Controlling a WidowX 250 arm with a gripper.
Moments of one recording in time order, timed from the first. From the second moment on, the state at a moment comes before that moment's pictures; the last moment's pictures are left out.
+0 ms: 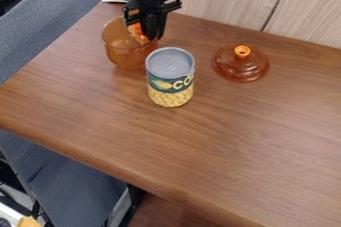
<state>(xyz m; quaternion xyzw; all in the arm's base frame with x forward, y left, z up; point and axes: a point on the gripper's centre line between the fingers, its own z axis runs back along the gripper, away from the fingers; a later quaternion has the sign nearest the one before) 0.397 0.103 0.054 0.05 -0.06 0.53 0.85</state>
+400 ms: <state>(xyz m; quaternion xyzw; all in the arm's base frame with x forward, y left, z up) 0.395 0.101 0.041 0.05 -0.04 0.51 0.86</state>
